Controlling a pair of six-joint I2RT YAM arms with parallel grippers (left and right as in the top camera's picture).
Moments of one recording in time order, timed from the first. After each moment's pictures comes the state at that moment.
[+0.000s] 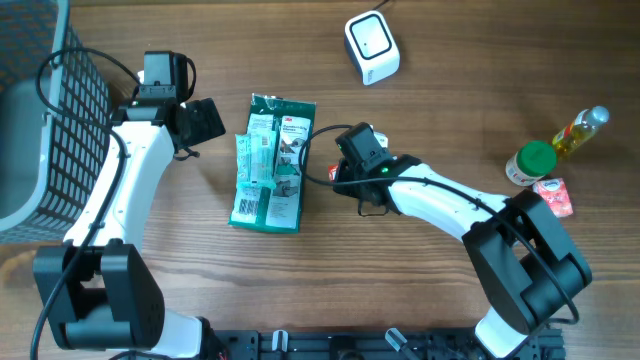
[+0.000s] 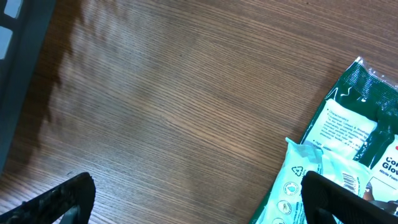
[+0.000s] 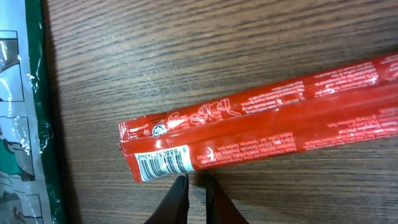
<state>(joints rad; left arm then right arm) -0.01 1.66 1.27 -0.78 -0.19 -0.37 0.62 1.83 0.98 -0.30 -0.01 0.82</state>
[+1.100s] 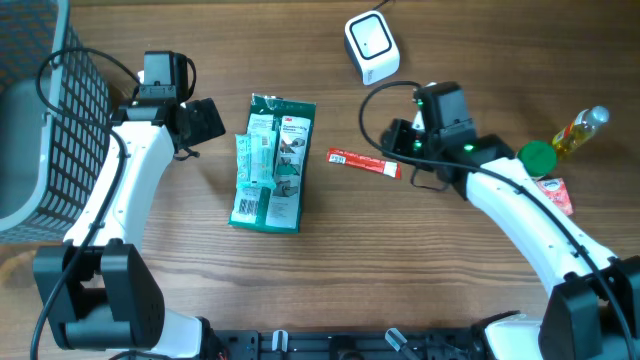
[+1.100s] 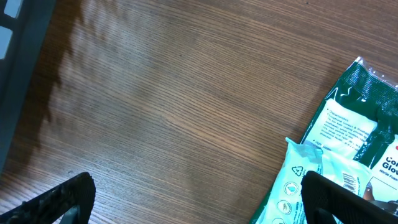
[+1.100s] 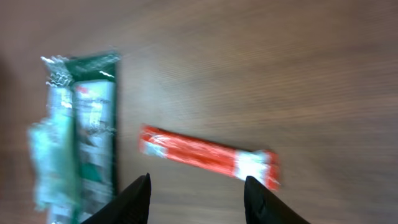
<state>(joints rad) -0.01 1.66 1.27 -0.78 -0.19 -0.37 0.31 1.54 1.02 -0.48 -0.15 0.57</state>
